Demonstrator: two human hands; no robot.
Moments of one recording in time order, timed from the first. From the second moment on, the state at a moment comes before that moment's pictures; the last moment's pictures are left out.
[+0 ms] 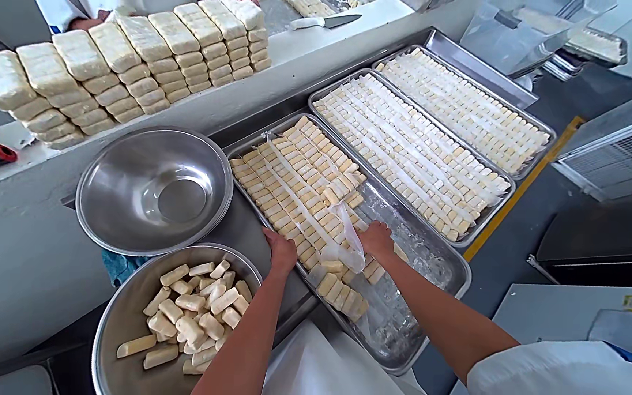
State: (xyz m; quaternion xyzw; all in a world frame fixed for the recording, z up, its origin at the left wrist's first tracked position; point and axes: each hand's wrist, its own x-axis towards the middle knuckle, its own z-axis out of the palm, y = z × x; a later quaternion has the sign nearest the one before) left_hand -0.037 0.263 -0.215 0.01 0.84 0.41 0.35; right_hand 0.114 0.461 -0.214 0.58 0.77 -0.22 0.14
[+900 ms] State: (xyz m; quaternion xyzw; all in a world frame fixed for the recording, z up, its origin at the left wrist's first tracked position) left_hand -0.035 0.258 -0.223 0.08 0.84 0.42 0.34; right_hand 0.159 0.477 -0.195 0.54 0.75 -0.39 0.03
